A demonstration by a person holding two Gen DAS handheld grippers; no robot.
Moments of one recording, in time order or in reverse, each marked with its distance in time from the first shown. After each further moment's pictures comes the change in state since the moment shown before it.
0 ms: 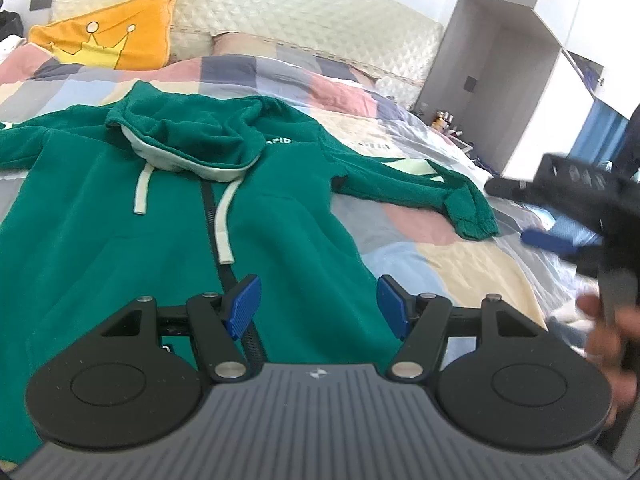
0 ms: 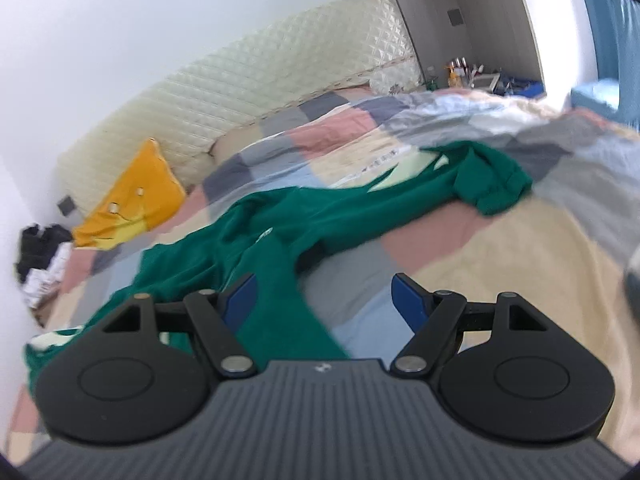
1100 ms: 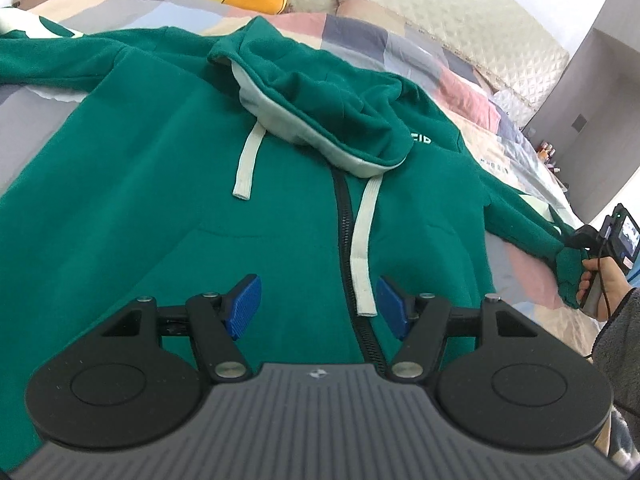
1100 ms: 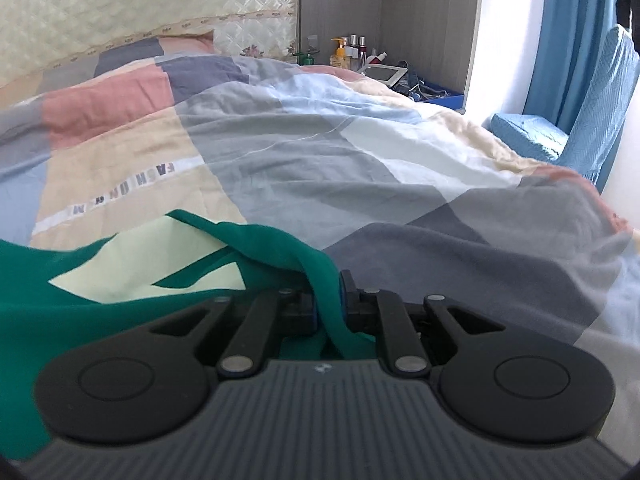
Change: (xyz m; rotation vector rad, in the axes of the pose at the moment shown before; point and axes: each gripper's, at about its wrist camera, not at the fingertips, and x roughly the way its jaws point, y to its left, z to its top) left arm 0.093 0.111 0.029 -0.283 0.077 0.205; right arm 0.359 -0.196 0.148 -0.166 0.069 -0.498
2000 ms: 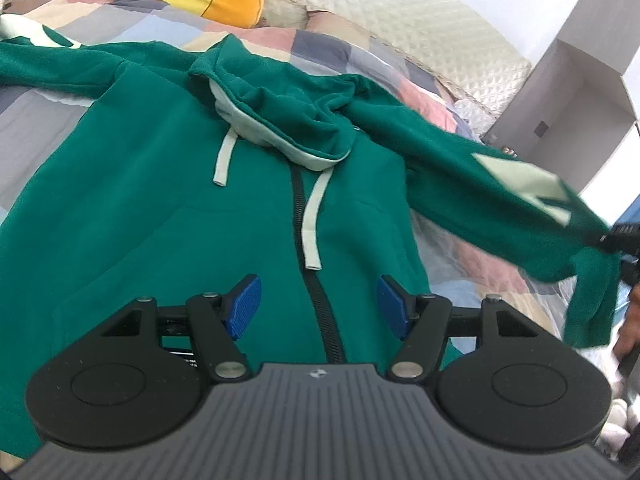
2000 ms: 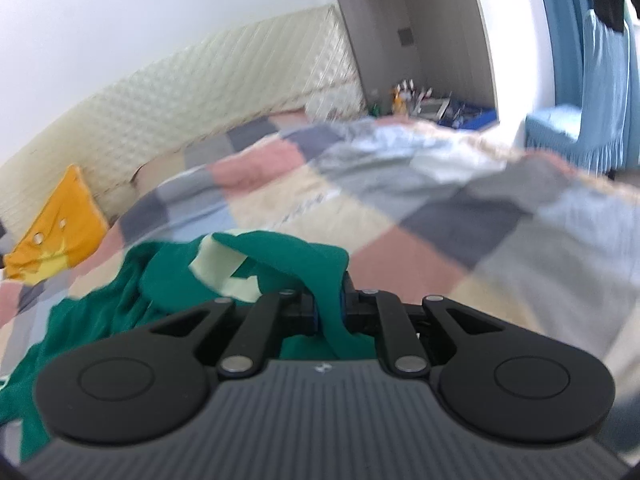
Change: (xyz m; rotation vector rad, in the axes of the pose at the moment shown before) left arm -0.071 -0.014 -0.025 0.005 -0.028 -0.095; right arm -0.296 -0.009 -0.043 0.153 -0.115 0.285
